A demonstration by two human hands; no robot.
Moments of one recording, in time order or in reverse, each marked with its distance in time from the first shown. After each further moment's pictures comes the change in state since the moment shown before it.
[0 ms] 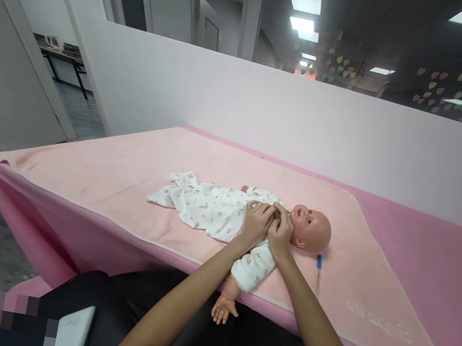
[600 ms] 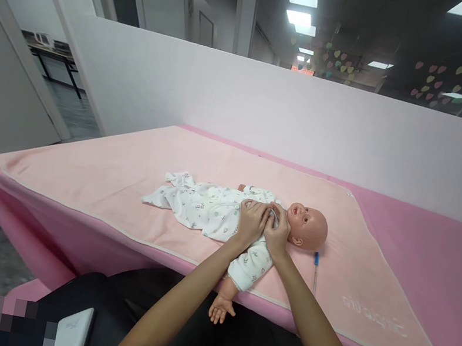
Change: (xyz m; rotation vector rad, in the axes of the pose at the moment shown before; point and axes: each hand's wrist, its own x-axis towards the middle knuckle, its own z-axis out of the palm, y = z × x) left_hand 0.001 -0.001 -0.004 -0.085 0.011 -0.071; right_hand -0.006 0.006 0.005 0.033 0.112 -0.024
